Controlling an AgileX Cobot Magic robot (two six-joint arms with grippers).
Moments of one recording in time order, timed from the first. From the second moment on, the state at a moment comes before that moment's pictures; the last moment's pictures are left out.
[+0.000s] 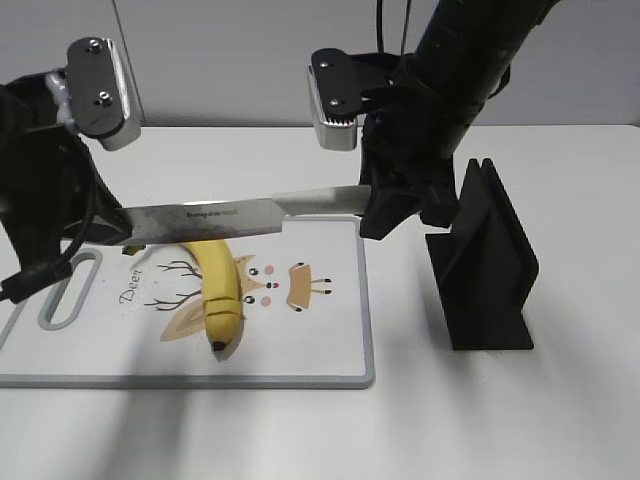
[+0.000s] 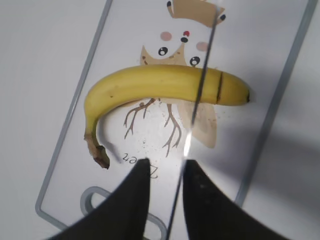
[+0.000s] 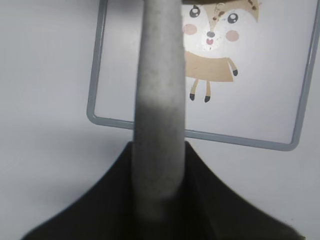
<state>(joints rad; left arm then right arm) -0.40 1.41 -0.94 -0.27 0.70 1.13 0.53 1.90 -1.52 0.37 1.11 -1.27</state>
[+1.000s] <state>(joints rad) -0.33 1.17 -0.93 -0.22 0.59 1.09 0.53 1.76 -1.52 0.36 1.14 -1.21</state>
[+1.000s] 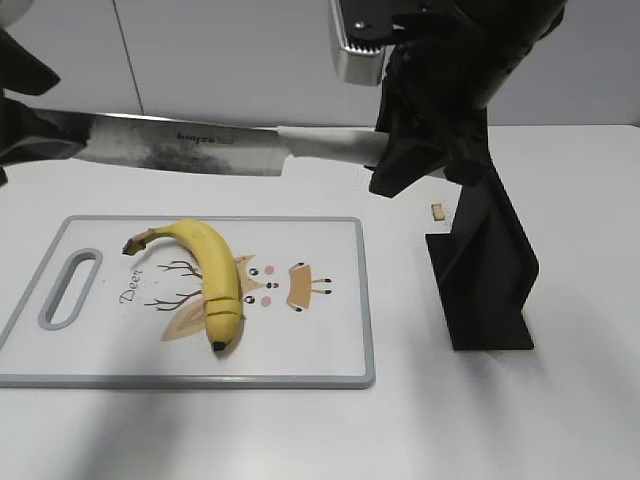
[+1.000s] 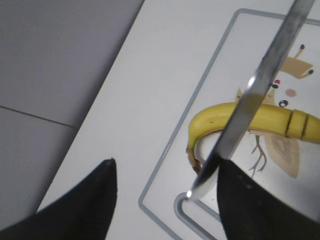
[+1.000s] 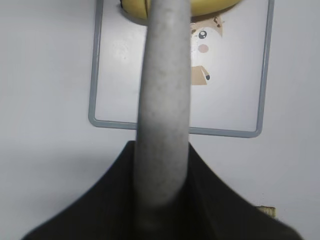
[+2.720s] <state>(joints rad) -0.05 0.41 -0.60 -0.11 1.05 0.27 0.53 1.42 -1.36 0.08 1.07 0.13</state>
